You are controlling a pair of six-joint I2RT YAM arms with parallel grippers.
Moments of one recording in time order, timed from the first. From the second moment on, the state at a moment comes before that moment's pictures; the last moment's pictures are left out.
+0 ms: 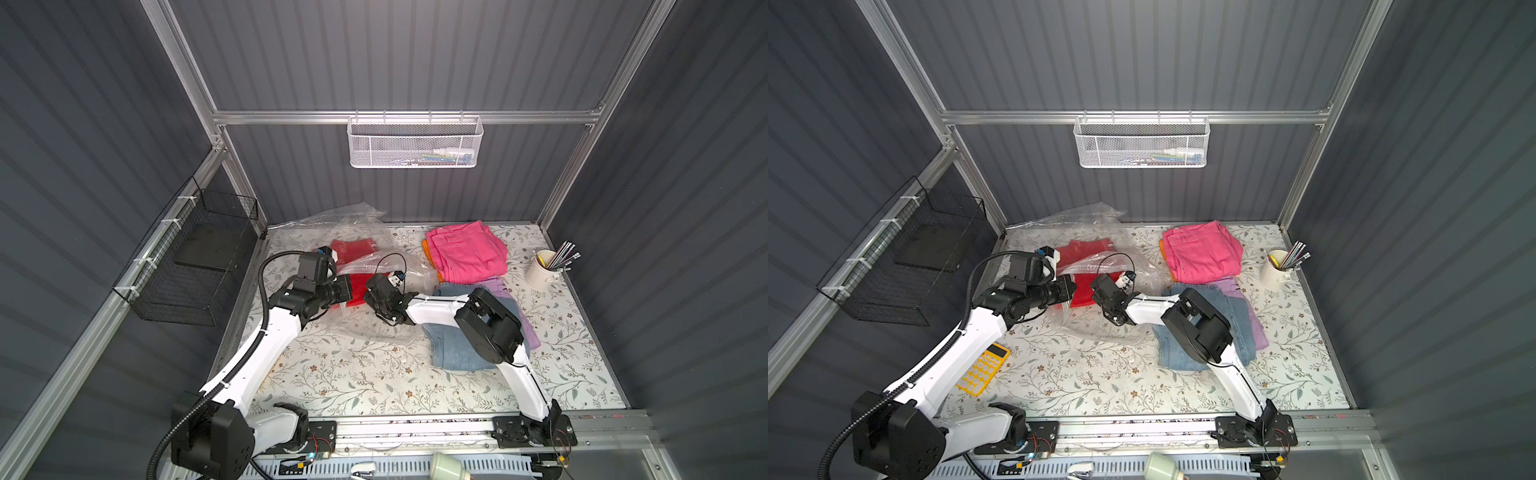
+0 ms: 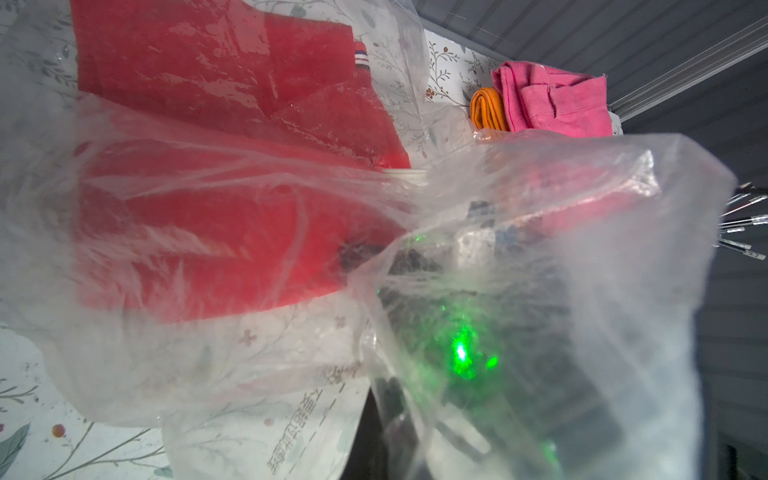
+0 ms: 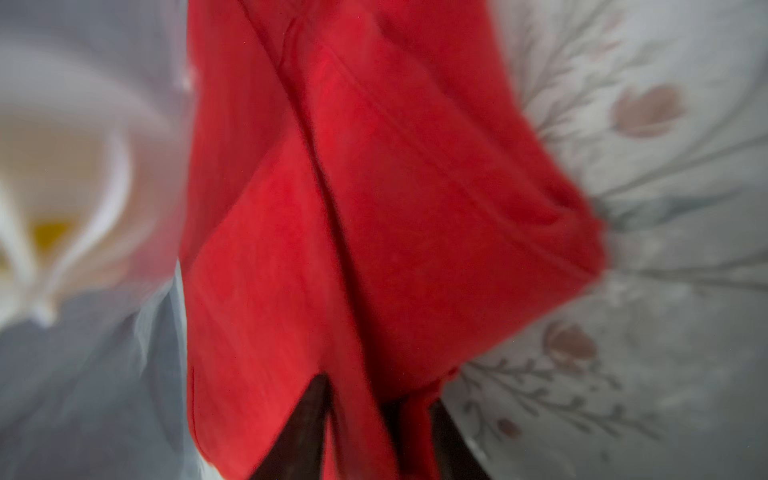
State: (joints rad) left arm -0.33 1.22 1.01 -0.55 0.18 -0.44; right arm 0.89 2.27 1.53 0.06 0.22 1.37
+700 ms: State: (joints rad) left arm -0.33 1.22 0.94 -0.54 0.10 -0.44; right arm 0.94 1.97 1.10 0.20 0.19 1.32
